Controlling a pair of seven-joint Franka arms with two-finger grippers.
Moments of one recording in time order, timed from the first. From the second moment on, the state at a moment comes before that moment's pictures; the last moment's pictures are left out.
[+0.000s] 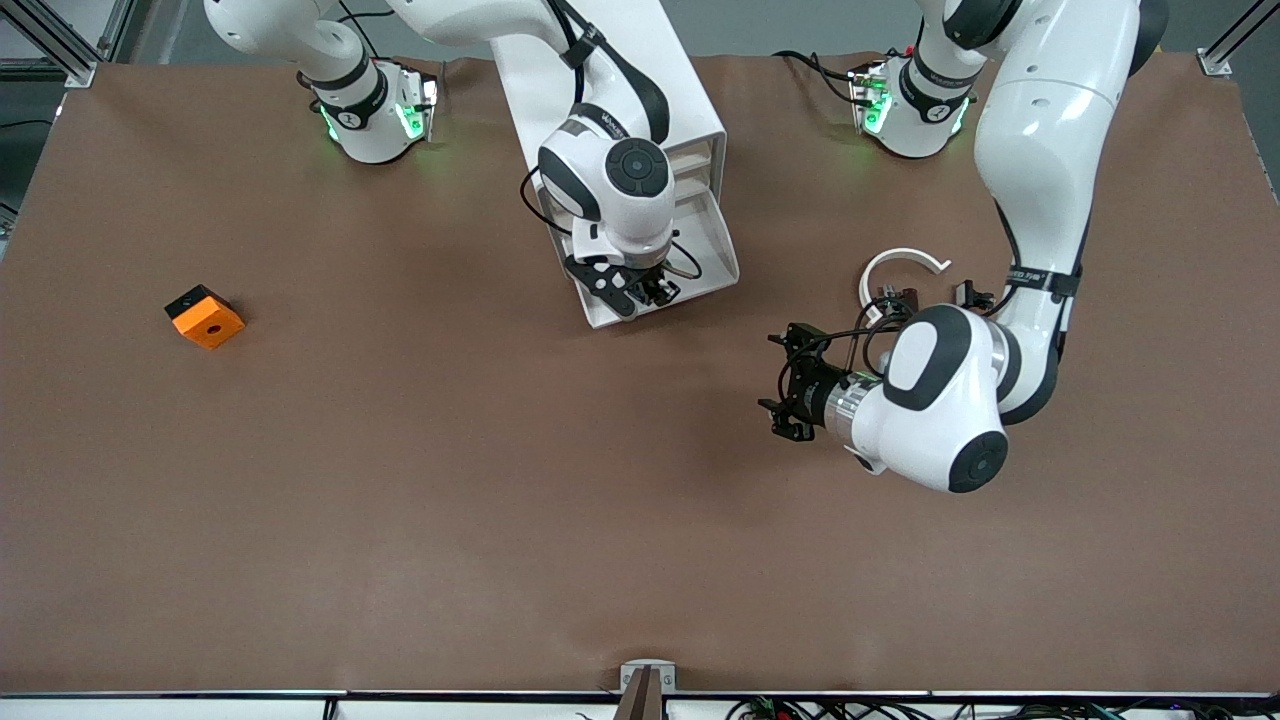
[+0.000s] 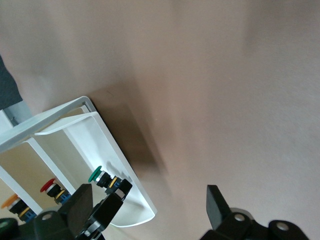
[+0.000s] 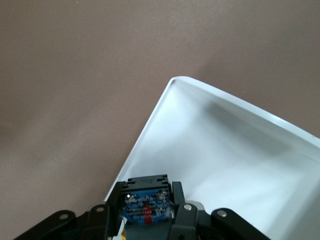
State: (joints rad) left arm -0.23 0.76 -0.14 -1.21 -0.50 1.57 -1.80; right arm 0.94 0.54 -0.05 -1.69 0.08 2.19 1.58
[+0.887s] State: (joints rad) left arm -0.28 0.68 -0.16 -1.21 -0.35 1.59 -1.35; right arm 0.95 0.58 -0.05 -1.66 0.07 2.19 1.58
